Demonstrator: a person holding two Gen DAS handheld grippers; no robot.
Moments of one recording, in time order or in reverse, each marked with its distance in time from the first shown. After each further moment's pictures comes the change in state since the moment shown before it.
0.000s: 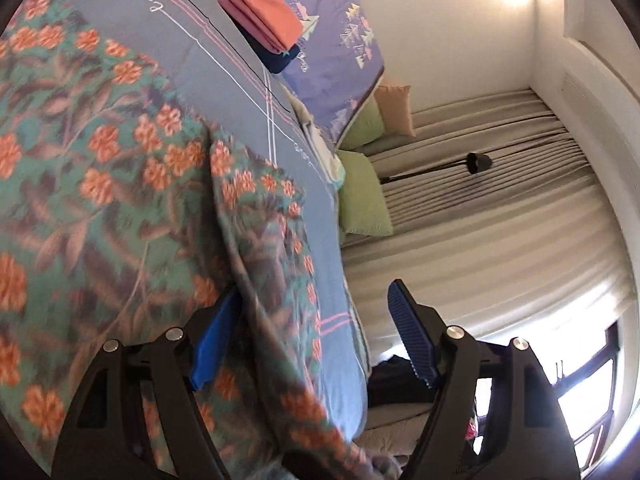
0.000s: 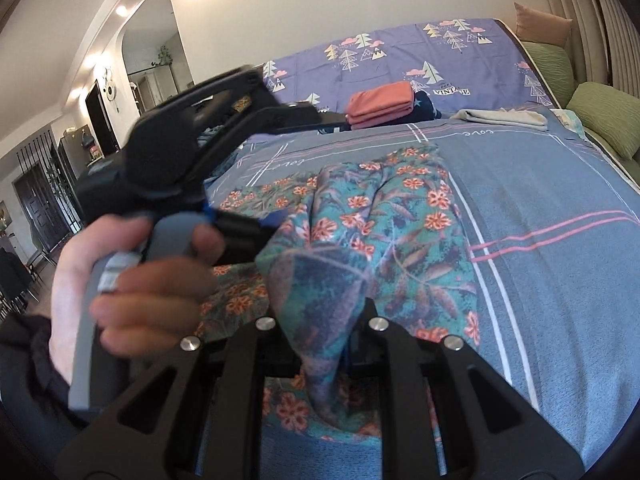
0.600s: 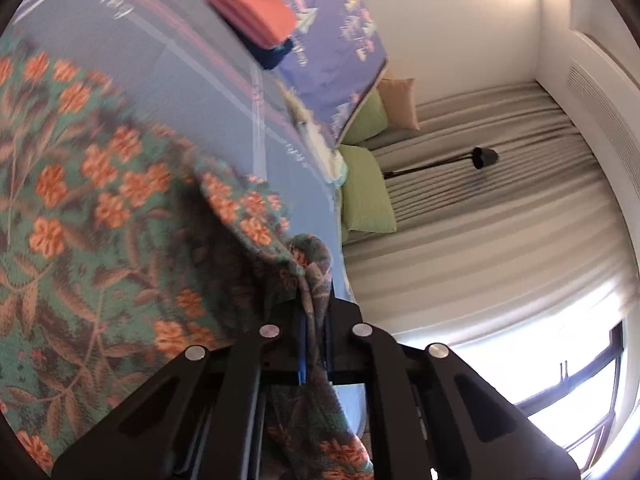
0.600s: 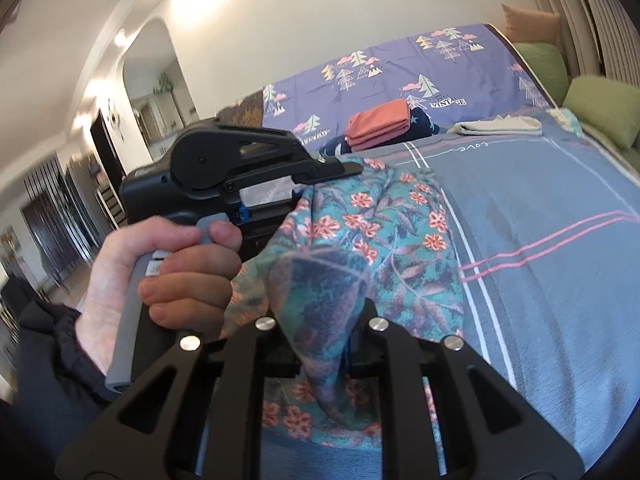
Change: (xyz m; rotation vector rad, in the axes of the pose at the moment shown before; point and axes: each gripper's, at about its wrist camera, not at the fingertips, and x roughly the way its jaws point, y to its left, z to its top) left arm 0.016 -0.020 0.019 0.022 0.031 -0.006; right arm -0.029 -0.003 0.004 0.079 -0.079 0.048
